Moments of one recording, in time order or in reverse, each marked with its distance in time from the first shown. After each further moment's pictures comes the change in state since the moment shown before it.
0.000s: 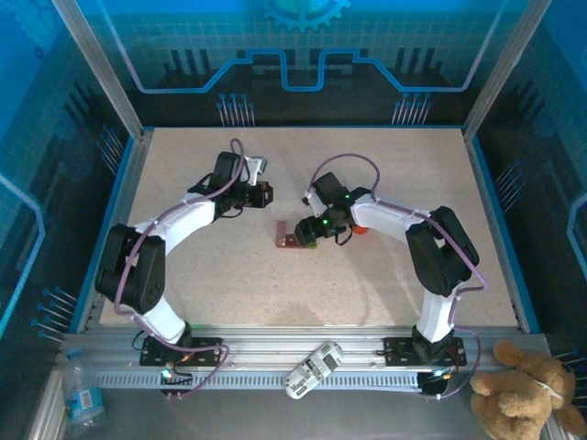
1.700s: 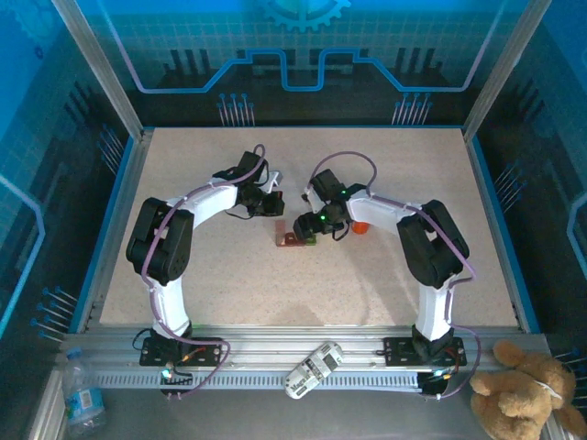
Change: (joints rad) left arm -0.048 0.241 0.197 -0.259 0.039 0.001; right arm -0.021 0.087 0.062 0.004 -0.008 0.030
